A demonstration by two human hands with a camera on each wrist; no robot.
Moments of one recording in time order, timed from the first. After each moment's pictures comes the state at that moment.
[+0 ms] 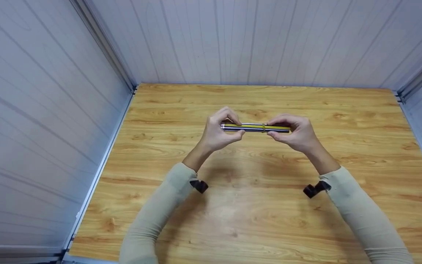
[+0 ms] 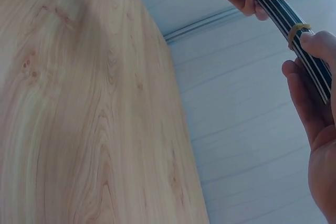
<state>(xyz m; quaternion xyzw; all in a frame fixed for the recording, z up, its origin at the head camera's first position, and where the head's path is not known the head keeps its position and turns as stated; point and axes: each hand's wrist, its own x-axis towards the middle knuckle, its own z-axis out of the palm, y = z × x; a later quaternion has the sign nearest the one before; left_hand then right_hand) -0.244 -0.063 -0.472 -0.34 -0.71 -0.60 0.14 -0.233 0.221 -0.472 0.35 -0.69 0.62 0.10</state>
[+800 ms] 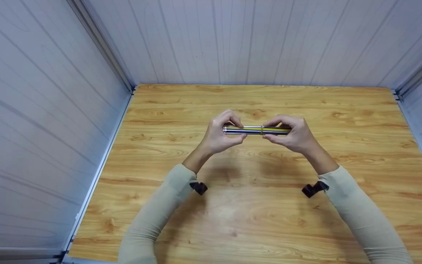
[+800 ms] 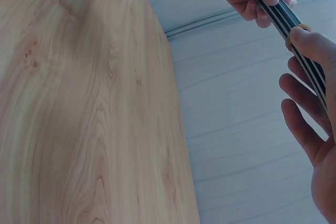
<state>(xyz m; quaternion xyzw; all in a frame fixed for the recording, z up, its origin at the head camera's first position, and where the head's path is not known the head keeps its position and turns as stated) -0.238 -0.059 -0.476 -0.35 -0.72 -0.59 0.10 -0.232 0.220 -0.471 0.38 -0.73 0.55 0.13</state>
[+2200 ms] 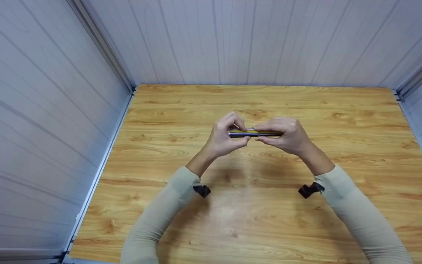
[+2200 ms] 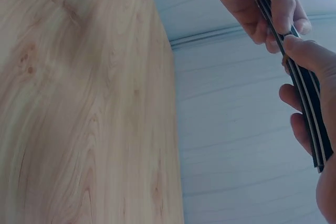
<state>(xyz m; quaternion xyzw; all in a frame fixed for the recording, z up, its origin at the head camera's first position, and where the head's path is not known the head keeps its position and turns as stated) -0.234 -0.050 -0.477 -0.37 -0.72 -0.57 0.13 -0.237 0.203 -0.464 0.48 -0.73 0.43 0.23</state>
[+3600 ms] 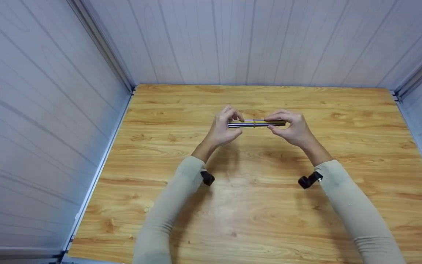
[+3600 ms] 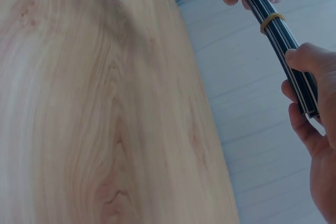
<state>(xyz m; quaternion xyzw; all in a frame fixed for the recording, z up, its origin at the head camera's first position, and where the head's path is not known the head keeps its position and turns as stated) -0.280 -0.051 -0.508 -0.29 -0.80 -0.51 0.08 -0.269 0.234 -0.502 0.32 -0.77 0.53 0.13</state>
